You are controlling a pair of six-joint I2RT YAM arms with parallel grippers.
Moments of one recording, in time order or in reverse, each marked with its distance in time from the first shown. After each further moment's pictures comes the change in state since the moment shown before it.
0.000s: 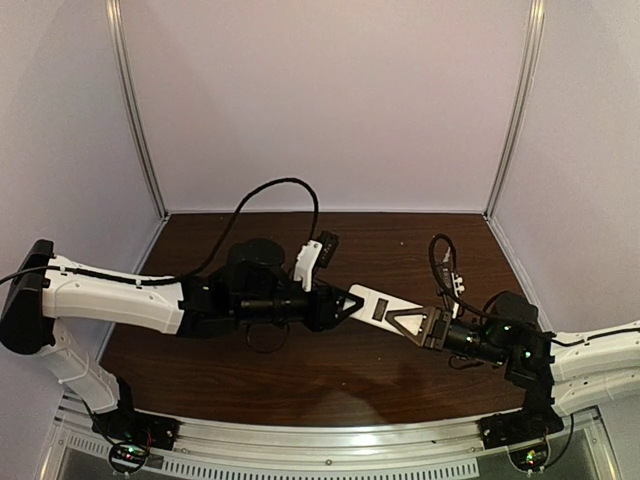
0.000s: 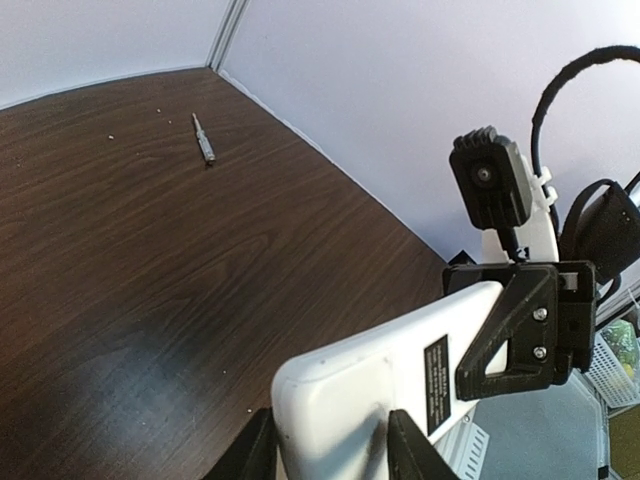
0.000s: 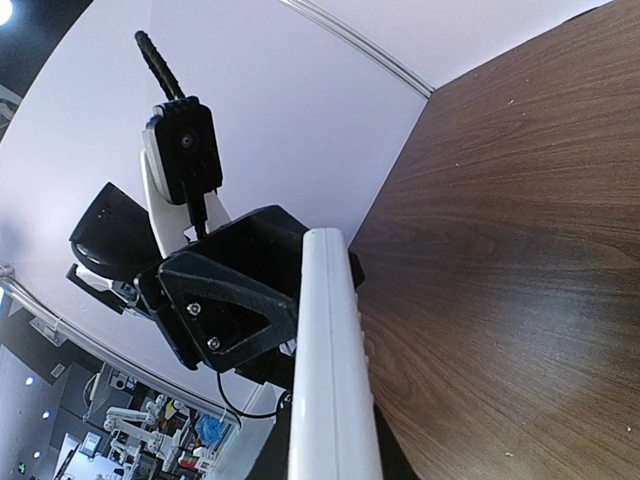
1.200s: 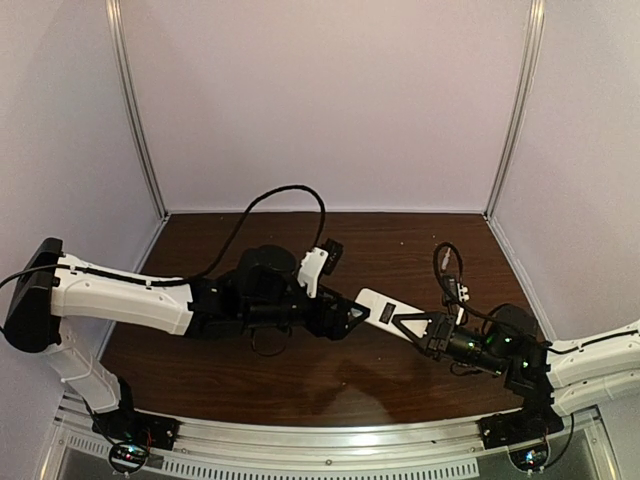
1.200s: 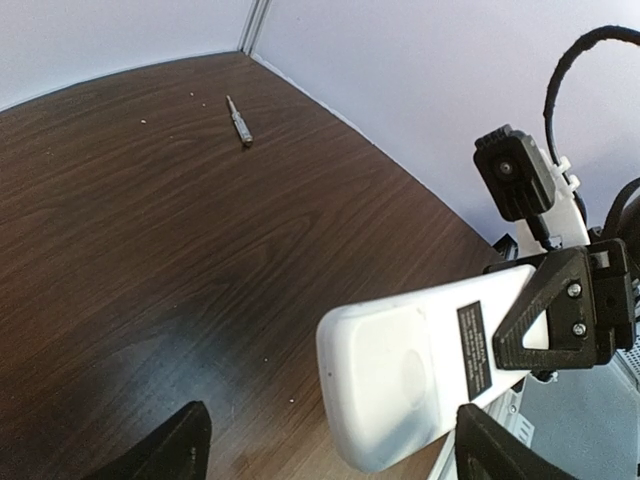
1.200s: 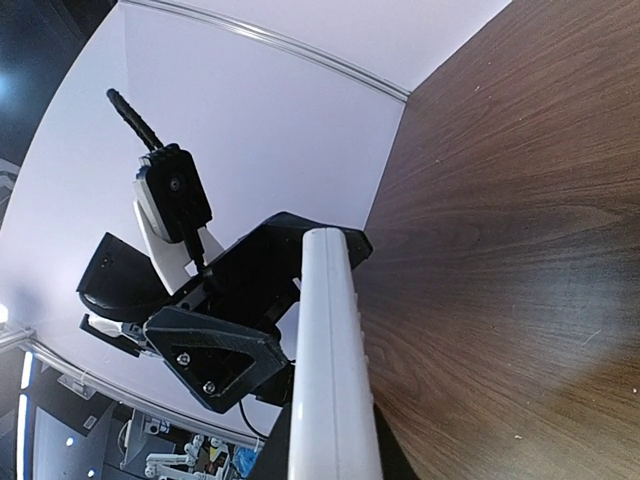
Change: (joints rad) left arm -0.006 0.047 0.017 -0.053 -0.074 0.053; right arm 0.000 0.021 -0.098 0.121 0.078 0.172
